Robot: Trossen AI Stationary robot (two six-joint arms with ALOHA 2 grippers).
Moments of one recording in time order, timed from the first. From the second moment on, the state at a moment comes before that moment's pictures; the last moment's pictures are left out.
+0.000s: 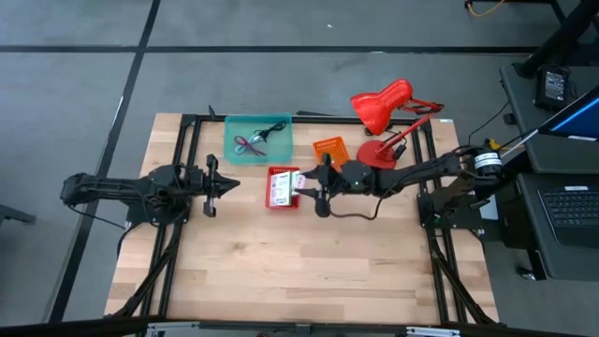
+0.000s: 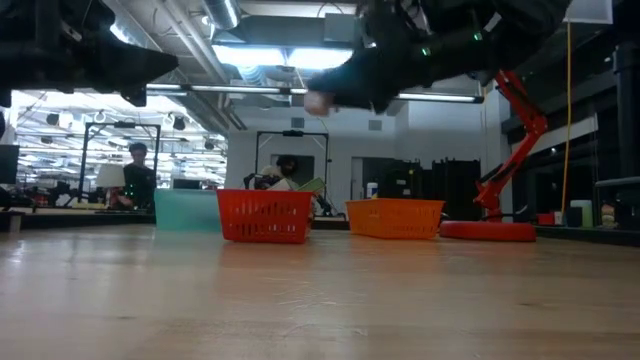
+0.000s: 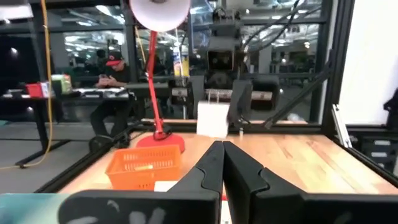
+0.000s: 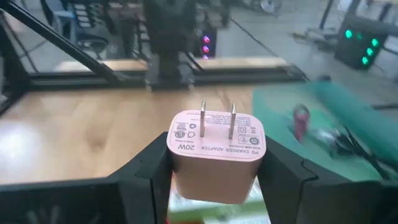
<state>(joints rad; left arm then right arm) 0.04 0.20 0.01 0.32 -0.06 0.01 -0.02 1.61 0.81 0.60 0.08 -0.01</state>
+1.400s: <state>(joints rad) 0.04 0.01 0.01 0.08 -0.14 -0.04 -0.17 1.52 0.55 0.36 0.60 0.36</state>
